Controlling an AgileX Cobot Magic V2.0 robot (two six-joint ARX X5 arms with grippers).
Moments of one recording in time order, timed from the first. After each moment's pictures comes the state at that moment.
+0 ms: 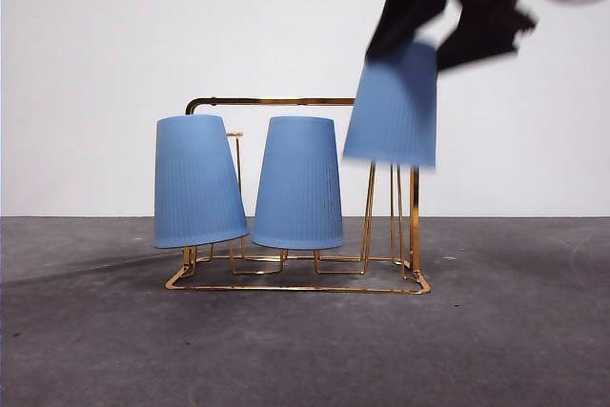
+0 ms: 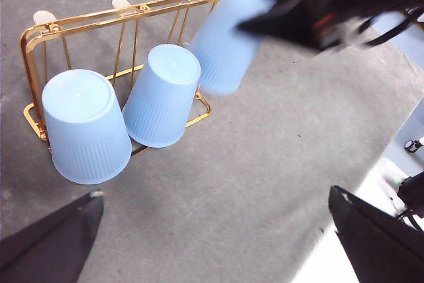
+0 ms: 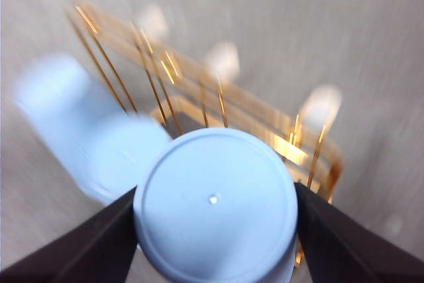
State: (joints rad) left arm -0.37 0.82 1.05 -0.82 0.50 -0.02; right arm 0.46 1.24 0.96 -0.20 -0.26 0.06
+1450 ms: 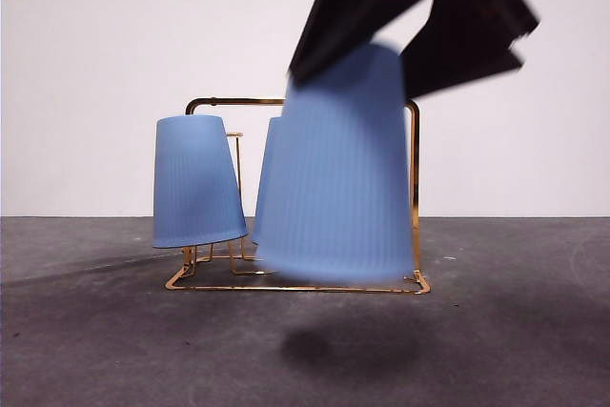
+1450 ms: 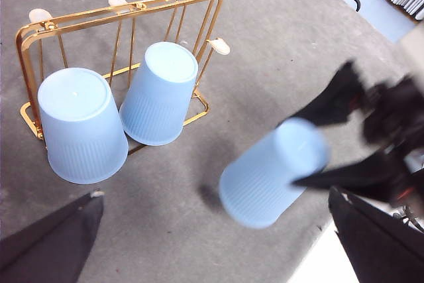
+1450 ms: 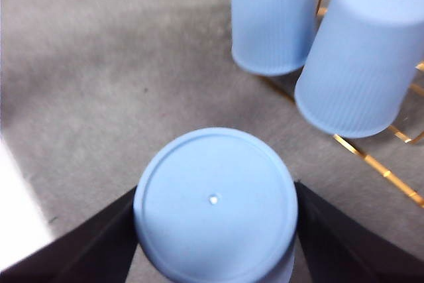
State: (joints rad) left arm -0.37 0.82 1.05 -0.82 0.50 -0.02; right arm 0.98 1.07 0.67 -0.20 0.02 0.23
